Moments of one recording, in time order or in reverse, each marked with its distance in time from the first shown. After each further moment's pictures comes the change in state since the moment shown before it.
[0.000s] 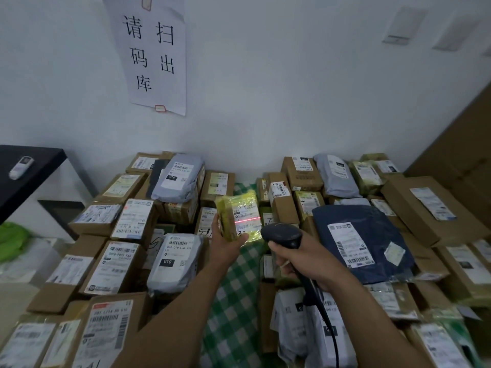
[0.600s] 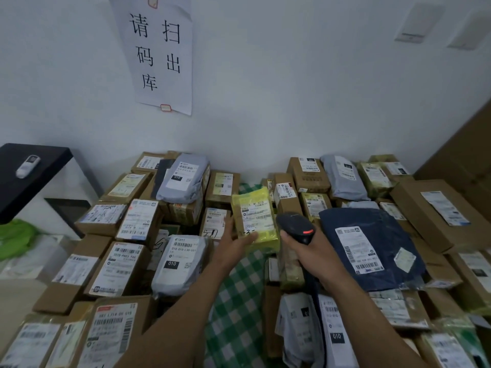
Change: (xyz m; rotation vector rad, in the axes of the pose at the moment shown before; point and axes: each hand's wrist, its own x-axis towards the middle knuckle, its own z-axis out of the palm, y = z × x) left_hand -0.004 0.020 -0.005 -0.056 -0.191 -0.060; right_hand 0.019 0.003 0.000 0.036 0.225 -0.160
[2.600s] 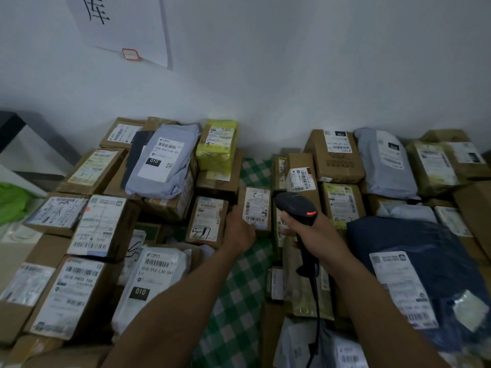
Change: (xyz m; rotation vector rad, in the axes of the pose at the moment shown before) left_hand 0.194 -0.077 0.016 0.737 0.253 -0.051; right_hand 0.163 0.032 0.006 0.125 -0.125 0.252
